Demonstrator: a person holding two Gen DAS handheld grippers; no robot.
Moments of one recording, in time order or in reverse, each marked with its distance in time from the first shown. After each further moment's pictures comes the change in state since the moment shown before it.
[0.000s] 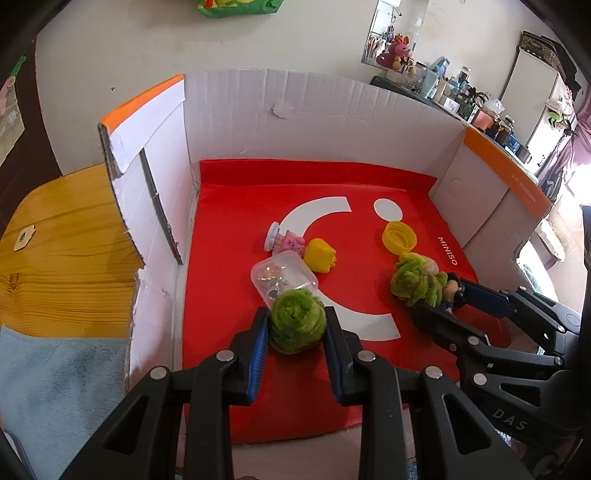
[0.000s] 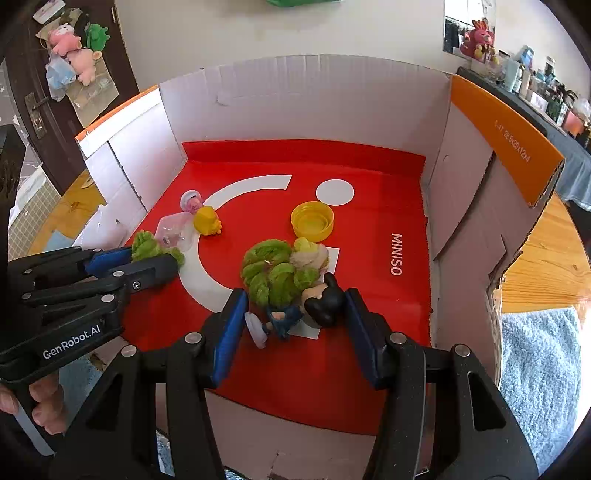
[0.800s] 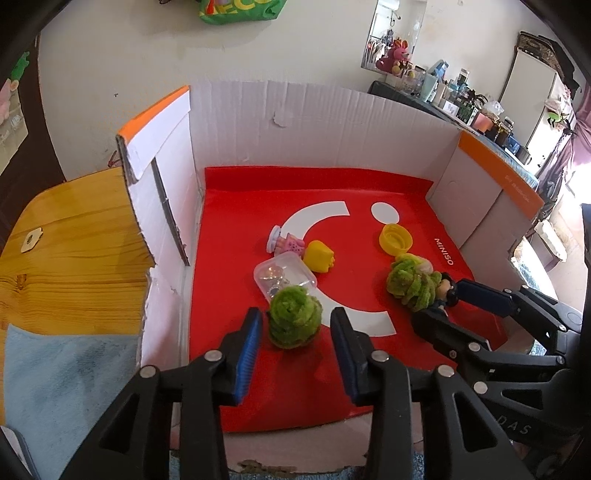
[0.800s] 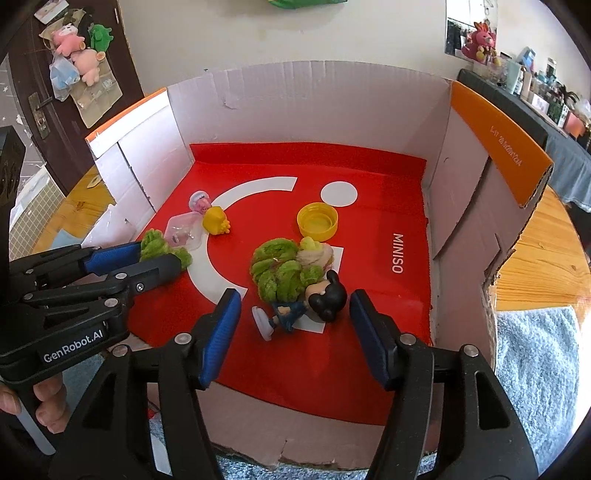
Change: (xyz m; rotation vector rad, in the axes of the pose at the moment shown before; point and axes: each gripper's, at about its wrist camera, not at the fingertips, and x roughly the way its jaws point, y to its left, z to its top) left arm -0.003 -0.001 0.000 0.004 -0.021 0.007; right arm -0.008 0.006 -0.001 -0.009 -0.006 0.007
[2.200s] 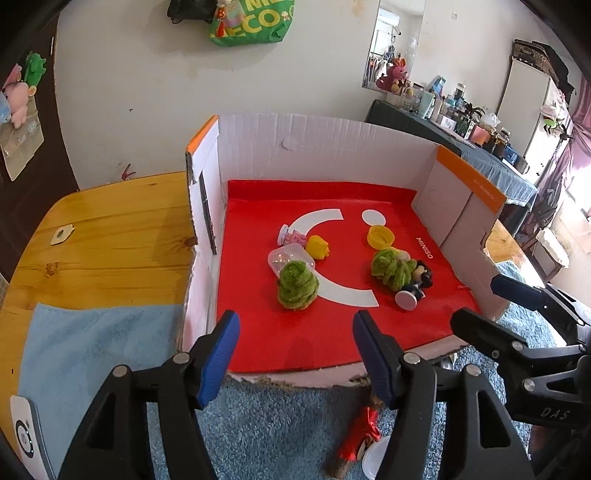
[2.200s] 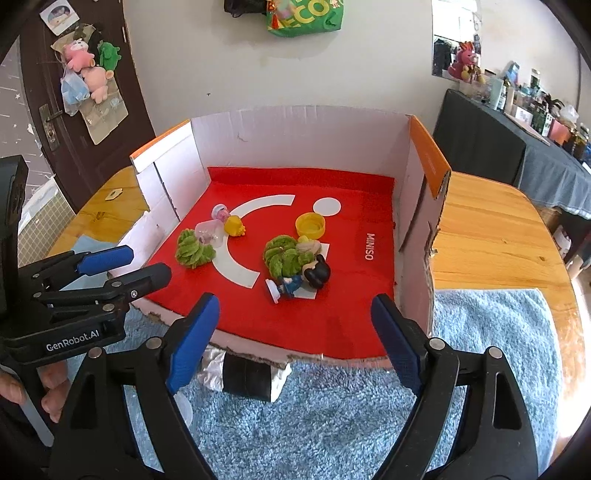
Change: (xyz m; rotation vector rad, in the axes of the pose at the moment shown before) left arm -0.052 -0.004 -0.027 0.001 -0.085 0.032; right arm -0.059 0.002 -0.021 0.008 -0.098 -0.014
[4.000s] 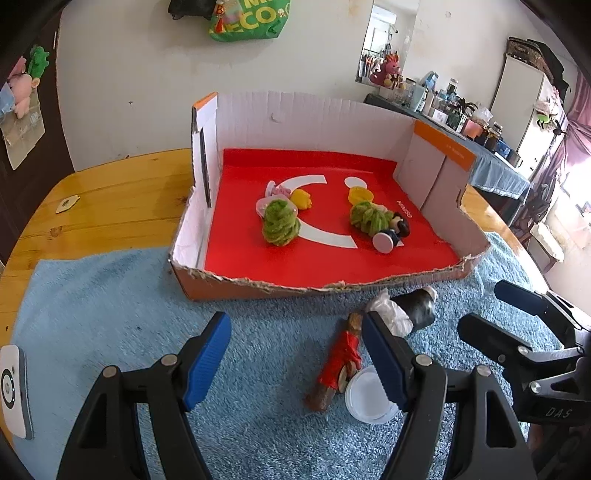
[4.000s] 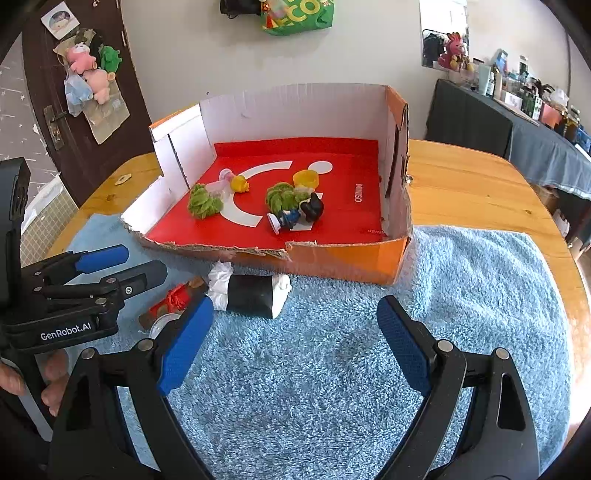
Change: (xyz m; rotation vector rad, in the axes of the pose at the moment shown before) left arm -0.024 -0.011 -0.050 0.000 0.014 -0.019; right arm -0.026 -0.004 -0.054 0.034 0.003 0.006
